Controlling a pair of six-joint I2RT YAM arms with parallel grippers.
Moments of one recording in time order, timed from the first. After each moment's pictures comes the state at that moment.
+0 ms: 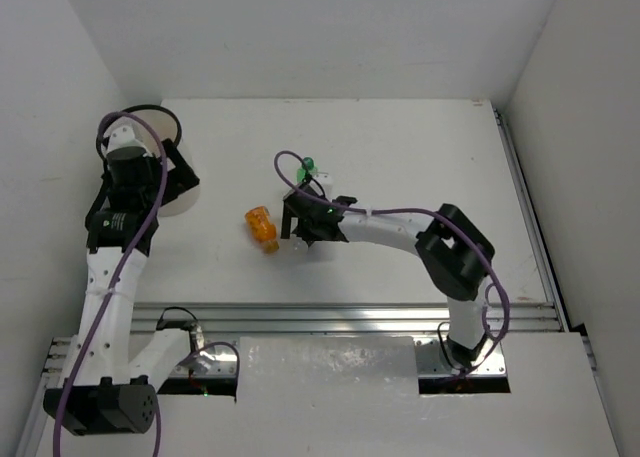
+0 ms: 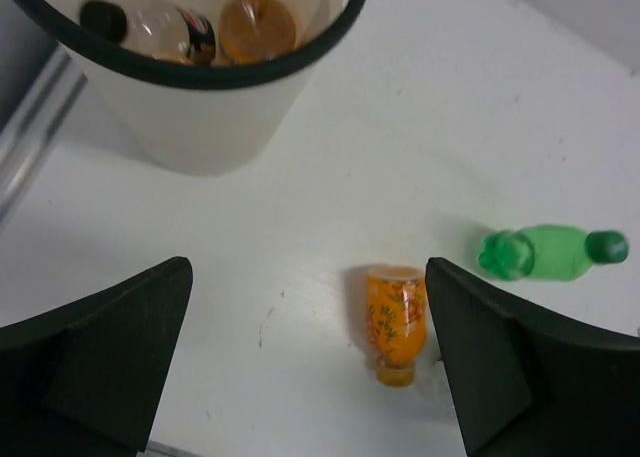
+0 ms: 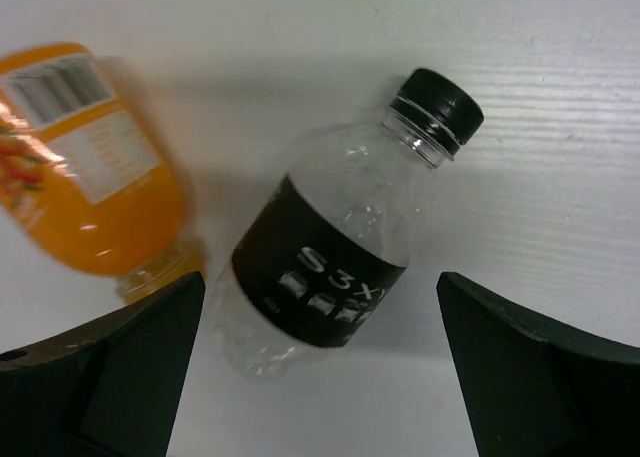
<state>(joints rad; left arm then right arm) 0.08 0.92 1.11 -0.67 -0.18 -0.42 0.89 1.91 1.29 -0.34 0.31 0.82</state>
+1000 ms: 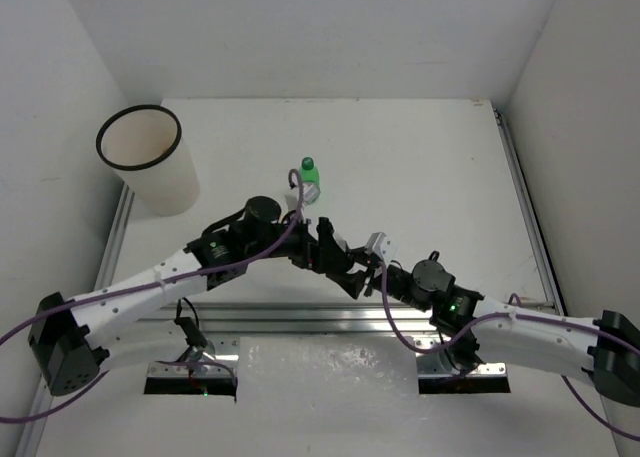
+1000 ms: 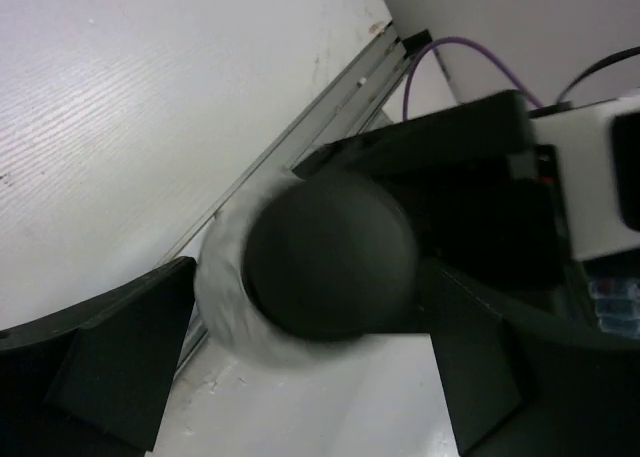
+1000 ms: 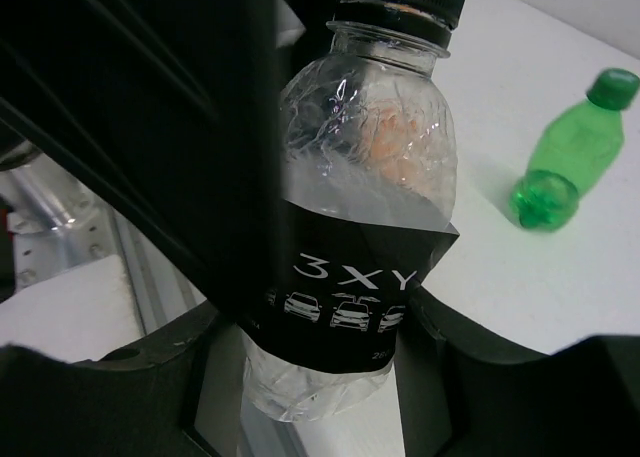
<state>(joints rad) -0.81 1.03 0.80 -0.17 0.35 -0.70 1.07 0.81 0.22 0.56 0.04 0.00</state>
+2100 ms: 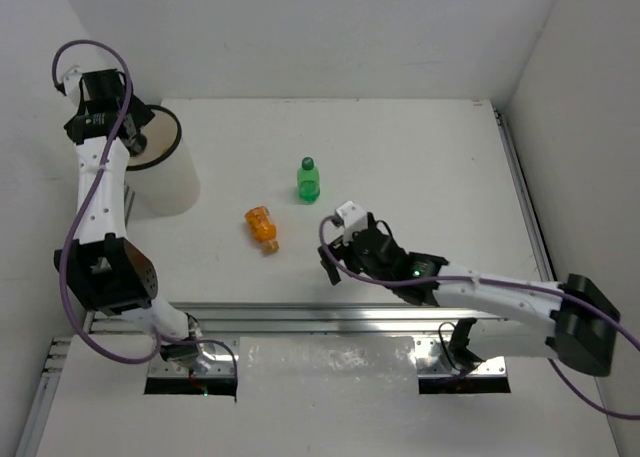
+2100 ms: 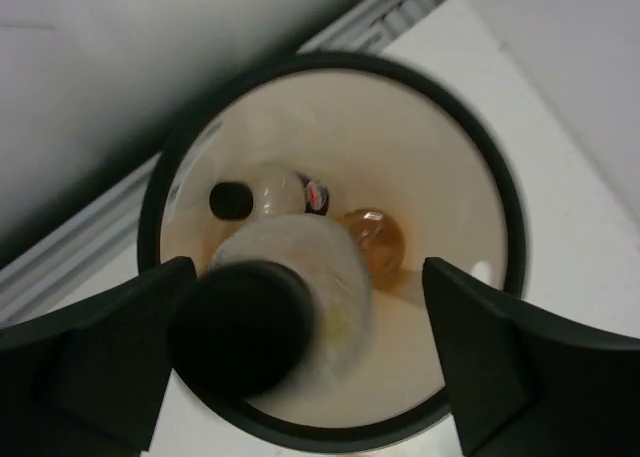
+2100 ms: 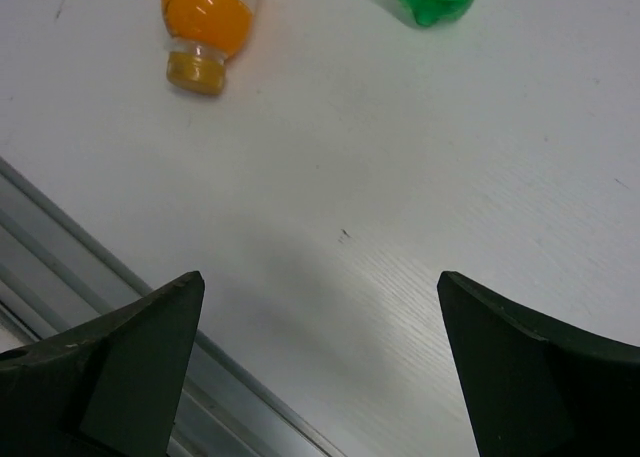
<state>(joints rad) 0.27 1.55 1.70 -0.73 -0.42 -0.54 1.04 1.09 0.56 0.00 0.35 0.21</state>
